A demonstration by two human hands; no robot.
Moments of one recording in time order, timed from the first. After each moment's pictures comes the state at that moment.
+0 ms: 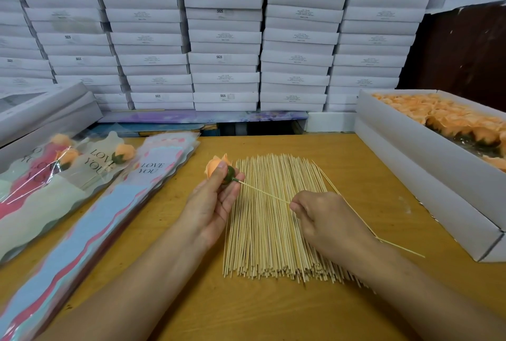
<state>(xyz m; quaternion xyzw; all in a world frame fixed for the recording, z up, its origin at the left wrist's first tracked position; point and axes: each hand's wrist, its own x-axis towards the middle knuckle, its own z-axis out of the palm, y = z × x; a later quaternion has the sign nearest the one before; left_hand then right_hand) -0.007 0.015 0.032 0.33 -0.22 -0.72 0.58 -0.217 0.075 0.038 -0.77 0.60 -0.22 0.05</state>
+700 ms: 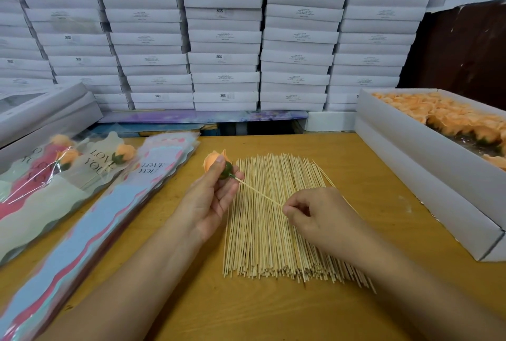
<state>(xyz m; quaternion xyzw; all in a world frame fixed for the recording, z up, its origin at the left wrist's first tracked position) -0.003 0.007 0.038 0.34 -0.25 -0.72 0.55 -0.211 0.077 0.049 -0.74 0.59 -0.27 0.19</state>
